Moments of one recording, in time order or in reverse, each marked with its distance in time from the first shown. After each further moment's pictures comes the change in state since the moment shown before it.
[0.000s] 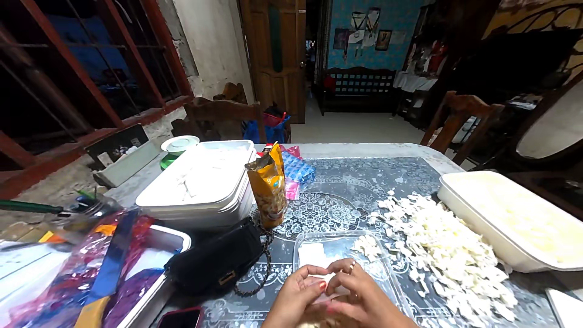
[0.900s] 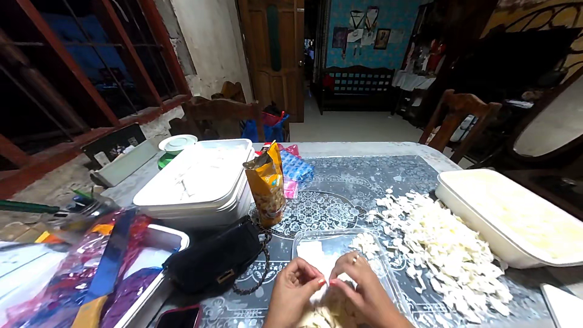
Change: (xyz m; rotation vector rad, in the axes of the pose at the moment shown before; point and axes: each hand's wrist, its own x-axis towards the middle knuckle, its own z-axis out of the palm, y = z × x) left_hand 0.002 -0.010 0.004 0.075 0.140 0.427; right_hand 0.001 -0.002 0.004 -0.097 0.166 0.083
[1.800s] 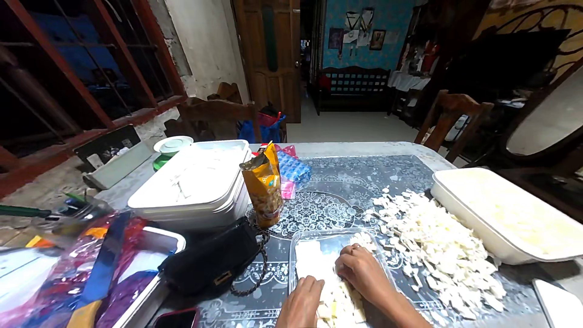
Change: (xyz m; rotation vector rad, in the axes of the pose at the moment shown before) left_hand -0.013 -0.004 0.004 1.126 -0.421 0.075; right_hand 0.005 0.038 -0.010 -0.342 -0.241 0.099
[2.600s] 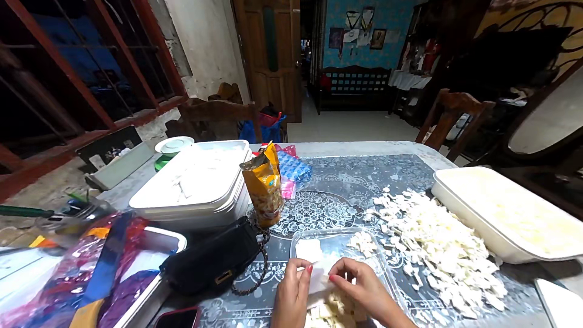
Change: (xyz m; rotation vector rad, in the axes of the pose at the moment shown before) left_hand 0.004 -0.003 0.003 -0.492 0.546 -0.075; right_hand -0.007 -0.044 -0.015 0.693 -0.017 0.292
